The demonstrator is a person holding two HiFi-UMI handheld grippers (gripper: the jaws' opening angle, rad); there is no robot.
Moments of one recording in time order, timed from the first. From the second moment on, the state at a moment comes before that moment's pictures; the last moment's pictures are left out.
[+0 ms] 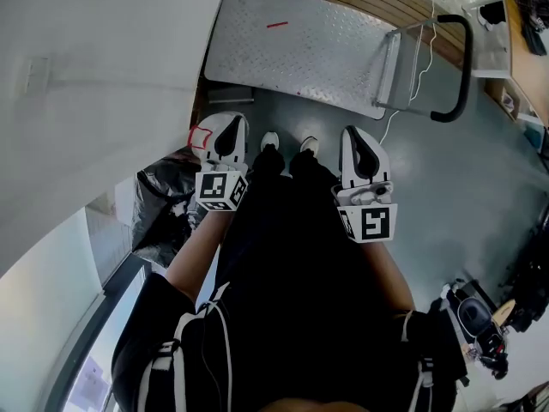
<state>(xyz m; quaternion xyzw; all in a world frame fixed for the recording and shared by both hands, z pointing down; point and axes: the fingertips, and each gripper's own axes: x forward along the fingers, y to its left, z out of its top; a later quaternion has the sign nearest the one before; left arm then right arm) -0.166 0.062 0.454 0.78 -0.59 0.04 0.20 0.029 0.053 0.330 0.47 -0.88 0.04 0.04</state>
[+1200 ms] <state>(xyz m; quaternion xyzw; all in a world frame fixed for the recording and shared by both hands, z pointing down) -0.245 0.186 0.755 0.71 -0.48 0.32 0.40 -0.031 0.051 0.327 0.44 -0.89 -0.01 0.07</state>
